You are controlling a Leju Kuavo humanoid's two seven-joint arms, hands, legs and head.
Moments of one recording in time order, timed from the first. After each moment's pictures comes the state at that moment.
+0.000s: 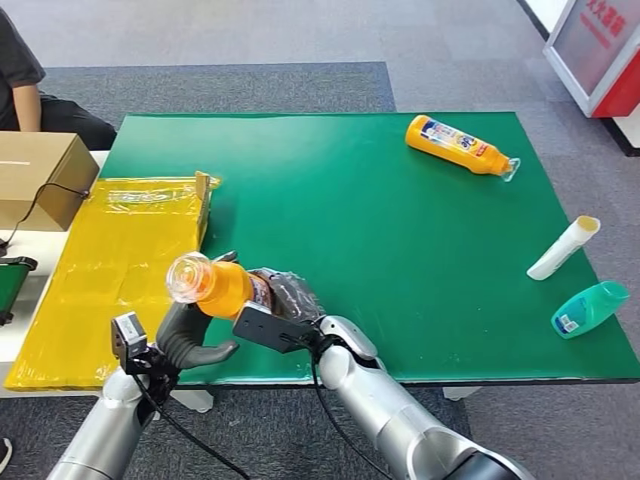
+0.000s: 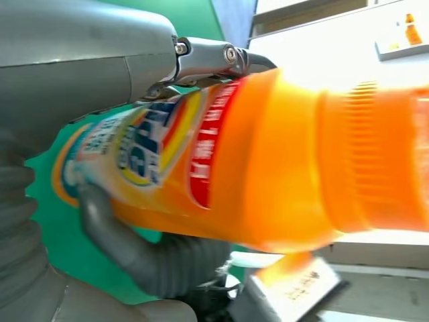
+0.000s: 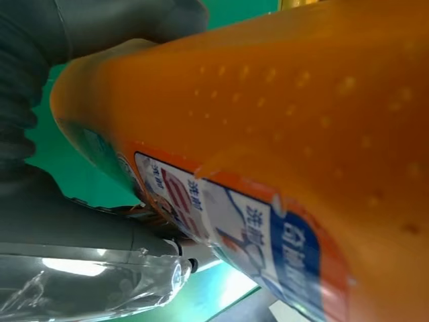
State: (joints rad) left arm -0.26 -0.07 -0.18 -1.10 0.00 -0.55 -0.67; right arm -0.50 0.31 0.43 -0.66 0.78 -0.13 -0.37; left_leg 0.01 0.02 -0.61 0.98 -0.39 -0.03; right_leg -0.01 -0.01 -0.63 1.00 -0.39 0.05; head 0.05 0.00
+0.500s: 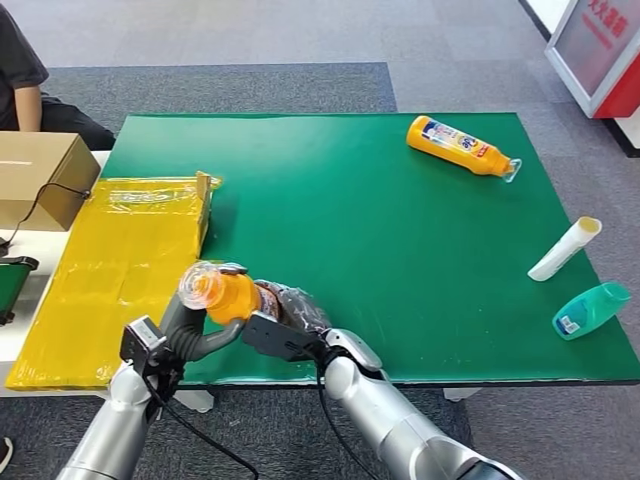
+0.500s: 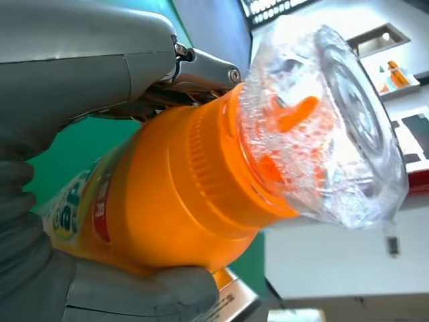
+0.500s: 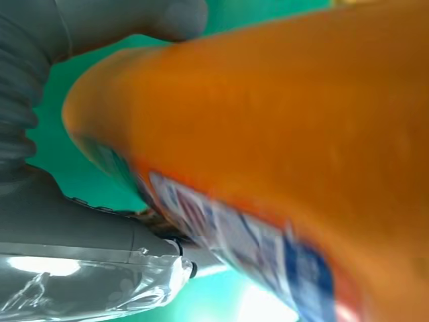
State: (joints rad) left arm -0.24 -0.13 -0.15 -1.16 -0.19 -0.31 -0.67; right arm -0.46 0.31 0.39 -0.64 0.80 -0.12 -0.35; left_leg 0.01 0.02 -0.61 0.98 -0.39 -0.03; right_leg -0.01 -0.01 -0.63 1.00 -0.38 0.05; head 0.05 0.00
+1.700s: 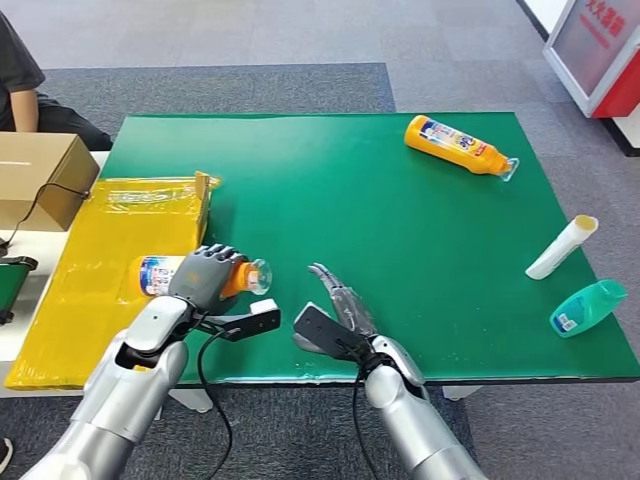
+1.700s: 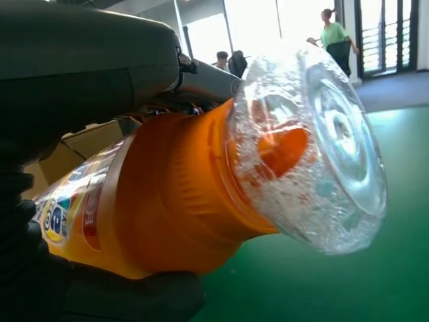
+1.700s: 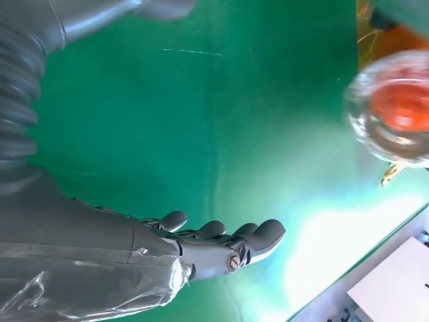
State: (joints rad) left arm -0.42 -0.10 -0.29 -1.09 -1.34 -0.02 0.01; right arm -0.28 0.24 0.20 -0.96 0.84 -0.06 -0.31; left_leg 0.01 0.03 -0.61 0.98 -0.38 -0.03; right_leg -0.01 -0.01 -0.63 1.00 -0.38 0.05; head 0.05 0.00
